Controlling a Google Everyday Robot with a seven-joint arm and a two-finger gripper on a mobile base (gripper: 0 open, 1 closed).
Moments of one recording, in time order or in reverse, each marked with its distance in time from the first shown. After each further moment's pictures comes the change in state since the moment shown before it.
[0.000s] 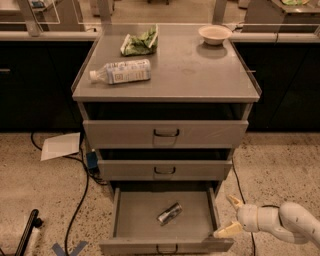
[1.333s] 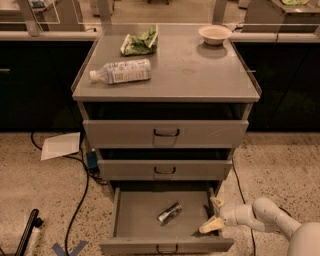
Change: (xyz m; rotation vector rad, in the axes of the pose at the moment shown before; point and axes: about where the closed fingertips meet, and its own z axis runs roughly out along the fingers) arm 0.074 -0.049 0.102 -0.062 0.051 0.090
